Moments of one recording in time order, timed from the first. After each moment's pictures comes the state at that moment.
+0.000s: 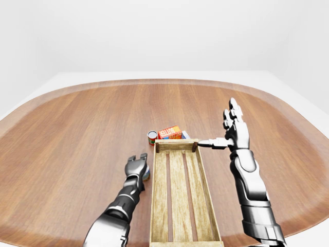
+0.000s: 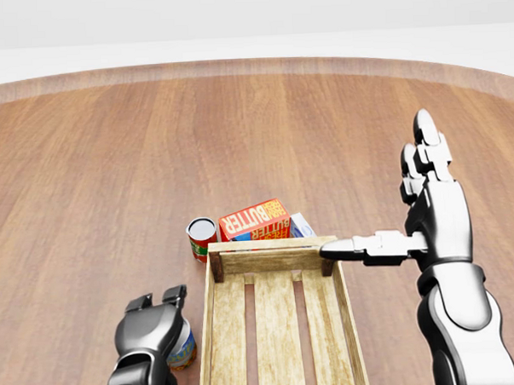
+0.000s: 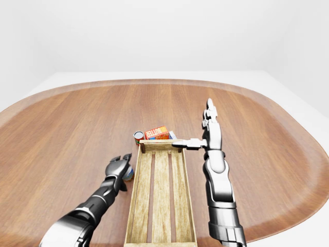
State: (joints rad) left arm -0.57 0.04 -0.15 1.26 1.09 0.09 0.33; right arm -0.24 -0.11 -0.14 -0.02 0.05 0.09 -0.01
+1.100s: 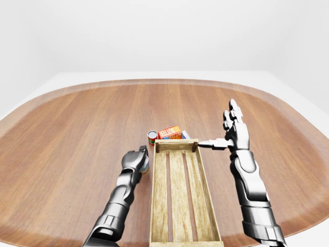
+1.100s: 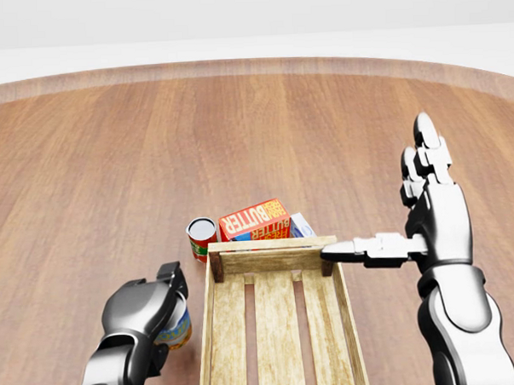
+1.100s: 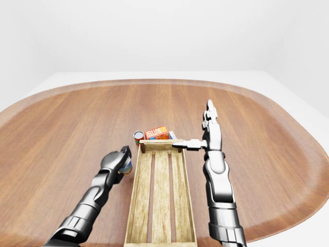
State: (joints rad) left arm -0.37 0.10 -0.13 0.71 1.18 0.09 0.03; right arm -0.24 -0.11 -0.14 -0.02 0.06 0.09 -0.02
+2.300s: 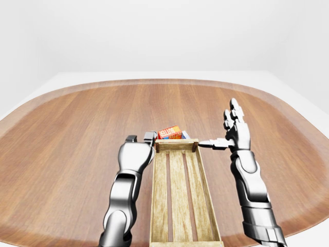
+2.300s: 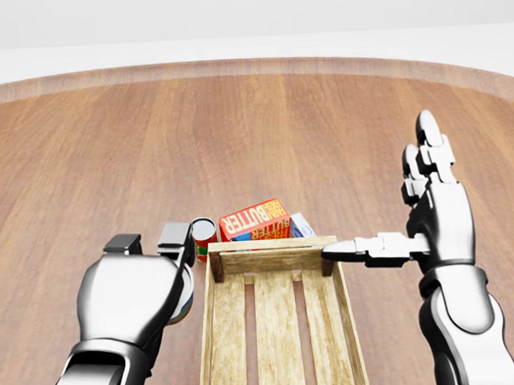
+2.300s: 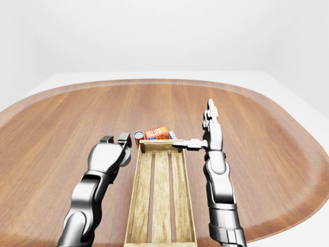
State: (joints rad) left arm -0.01 -0.01 -0.19 -0.38 1.61 0.09 -0.46; right arm -0.23 -0.11 -0.14 -0.04 0.06 0.09 -0.01
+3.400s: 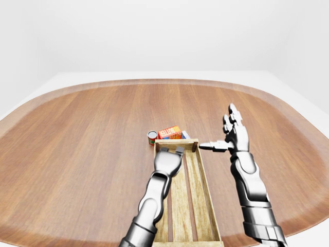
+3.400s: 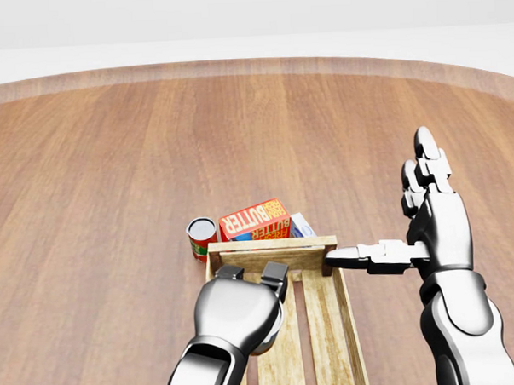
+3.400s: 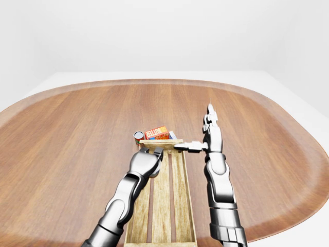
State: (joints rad) left arm -0.14 -0.14 -0.36 0.12 1.60 0.09 -0.32; right arm -0.23 -0.12 -0.15 0.03 0.08 0.09 0.00
